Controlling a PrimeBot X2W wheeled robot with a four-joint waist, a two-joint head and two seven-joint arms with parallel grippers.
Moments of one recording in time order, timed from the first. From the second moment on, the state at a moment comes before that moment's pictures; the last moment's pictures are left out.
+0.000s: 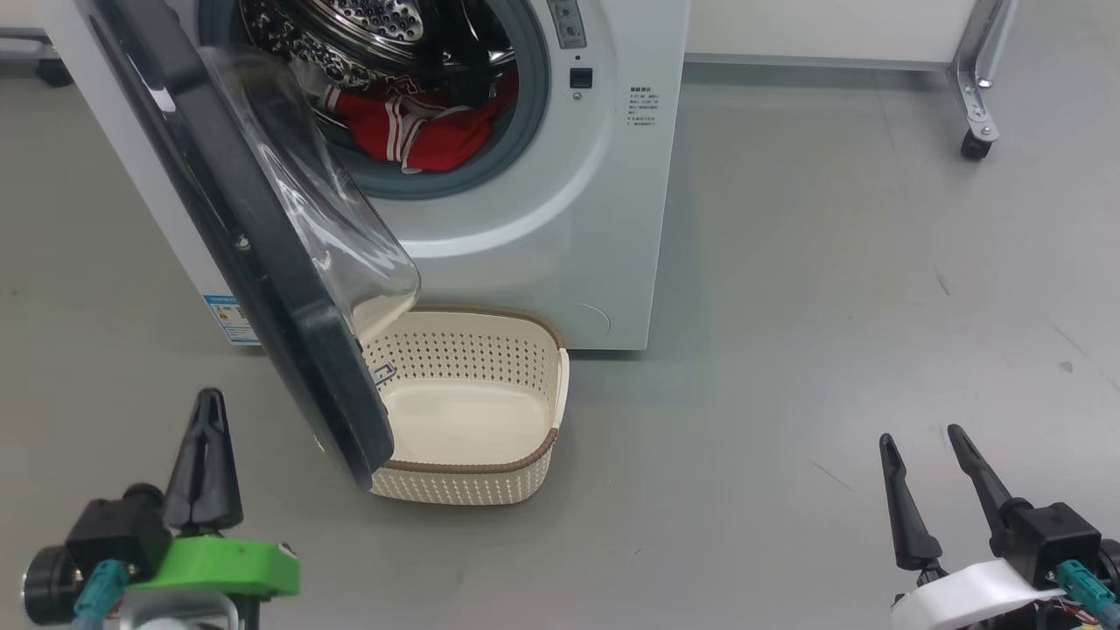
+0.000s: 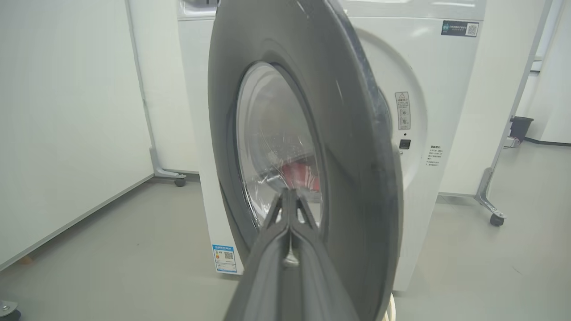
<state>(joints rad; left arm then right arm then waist) -0.01 0.04 -0.02 0.12 -0.29 0.01 -0.25 0.13 -0.28 0.25 0.06 0.39 -0.10 -0.26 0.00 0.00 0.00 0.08</state>
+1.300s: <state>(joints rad) -0.20 0.04 -0.23 0.04 -0.26 -0.02 -0.23 0.13 -0.23 0.23 0.07 0.36 -0.07 -0.26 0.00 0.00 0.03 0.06</state>
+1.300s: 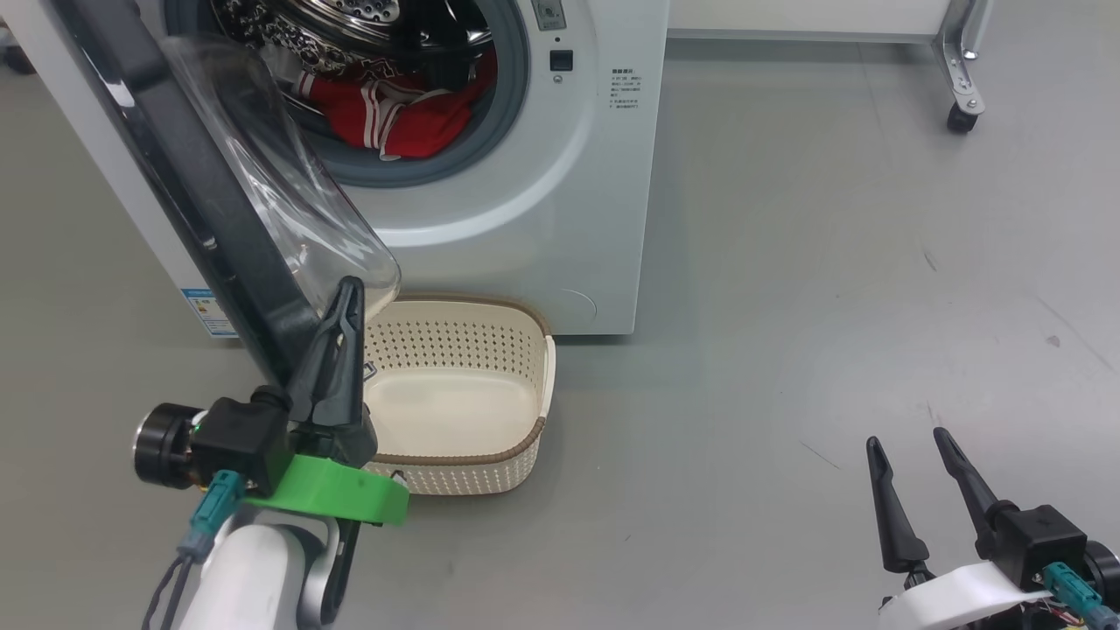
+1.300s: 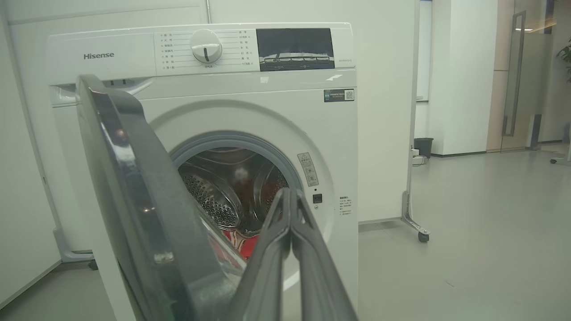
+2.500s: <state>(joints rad) -0.19 0.04 -0.19 0.35 -0.37 0.03 -0.16 0.12 -0.18 0.19 0.11 0.35 -0.03 -0.26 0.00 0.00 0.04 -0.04</state>
